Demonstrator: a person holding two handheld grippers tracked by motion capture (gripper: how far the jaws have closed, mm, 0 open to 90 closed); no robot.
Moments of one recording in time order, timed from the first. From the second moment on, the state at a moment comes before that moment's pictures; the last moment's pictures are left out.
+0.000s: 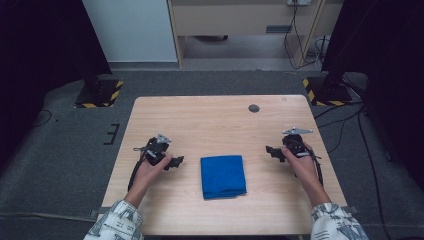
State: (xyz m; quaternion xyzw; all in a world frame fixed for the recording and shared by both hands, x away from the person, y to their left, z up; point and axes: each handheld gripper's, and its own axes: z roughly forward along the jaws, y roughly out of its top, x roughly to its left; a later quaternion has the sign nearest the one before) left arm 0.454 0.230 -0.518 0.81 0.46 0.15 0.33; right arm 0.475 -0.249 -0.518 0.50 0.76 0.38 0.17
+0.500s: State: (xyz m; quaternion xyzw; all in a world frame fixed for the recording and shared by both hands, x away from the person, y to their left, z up) left arm 0.465 0.232 -0.534 0.80 0.47 0.18 0.33; right arm 0.488 -0.253 -0.533 0.54 0.75 0.35 0.18
